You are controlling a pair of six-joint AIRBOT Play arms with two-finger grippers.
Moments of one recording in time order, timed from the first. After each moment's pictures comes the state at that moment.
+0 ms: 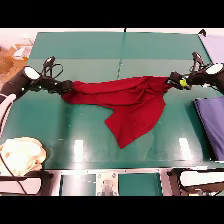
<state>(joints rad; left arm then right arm) -0.01 -1.51 1.20 1.01 -0.86 -1.33 -0.27 -1.54 1.31 -1.05 0.96 1.41</state>
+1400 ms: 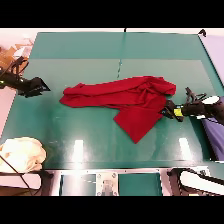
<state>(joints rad) 0.32 -1.54 1.35 1.06 -1.27 -1.30 -0.34 -1.30 0.75 -0.88 1.01 1.42</state>
